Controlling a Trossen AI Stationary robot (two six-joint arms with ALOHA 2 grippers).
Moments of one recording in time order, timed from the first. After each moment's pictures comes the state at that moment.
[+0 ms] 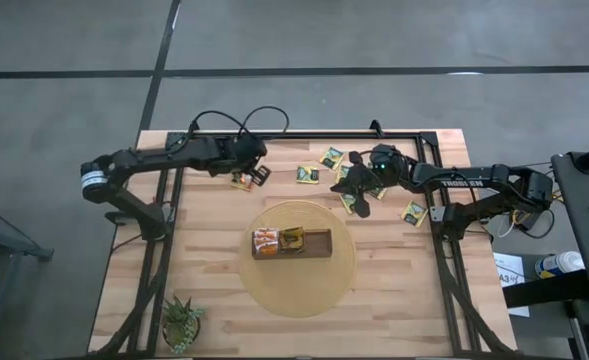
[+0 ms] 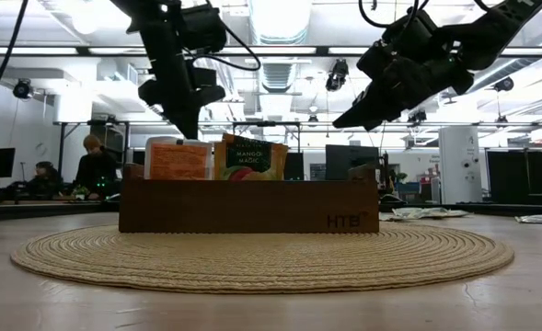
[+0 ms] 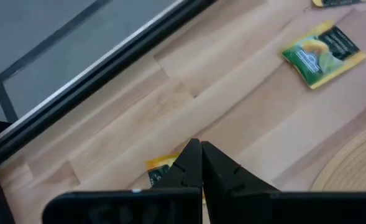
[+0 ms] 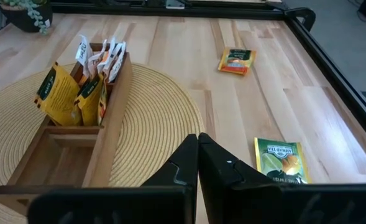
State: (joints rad) left arm 0.37 1.45 1.15 -0.76 -0.43 -0.44; right arm -0.41 1.28 0.59 0.21 -0.40 -0.20
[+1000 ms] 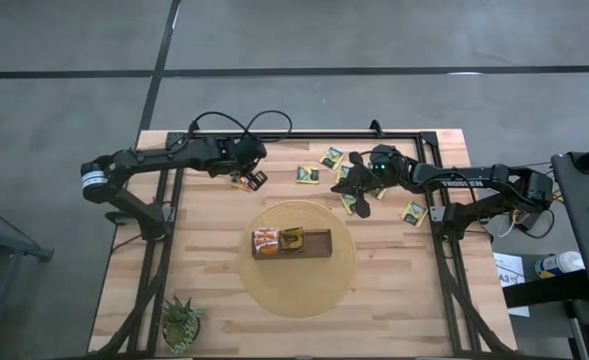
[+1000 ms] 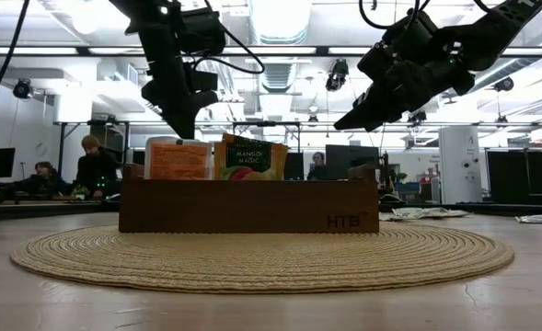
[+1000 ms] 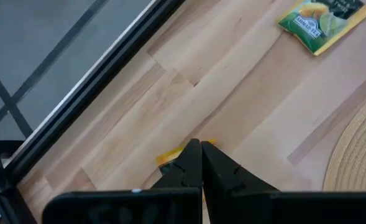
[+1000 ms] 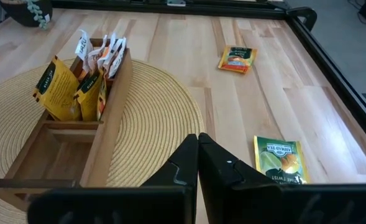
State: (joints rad) left arm 0.37 1.45 1.14 -0.78 -0.41 -0.28; right arm -0.41 1.28 0.58 0.21 -0.40 -0.22
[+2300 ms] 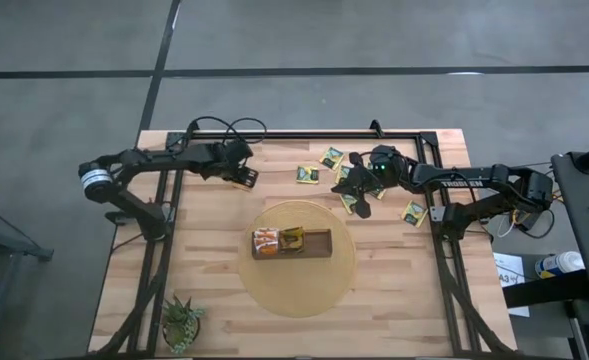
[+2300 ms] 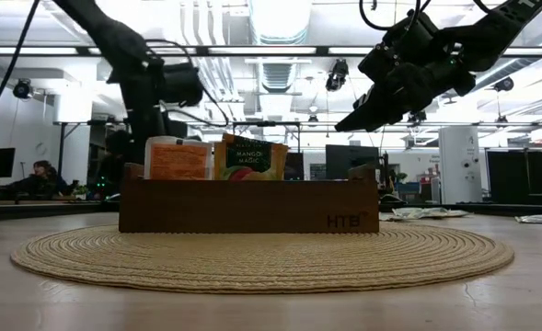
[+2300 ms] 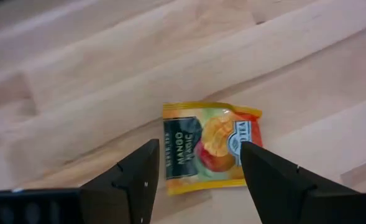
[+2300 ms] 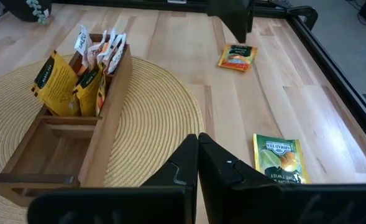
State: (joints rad) left arm 0.55 1.45 0.84 -0.53 -0.24 -0.59; right arm -0.41 1.28 0.58 0.21 -0.39 -0.24
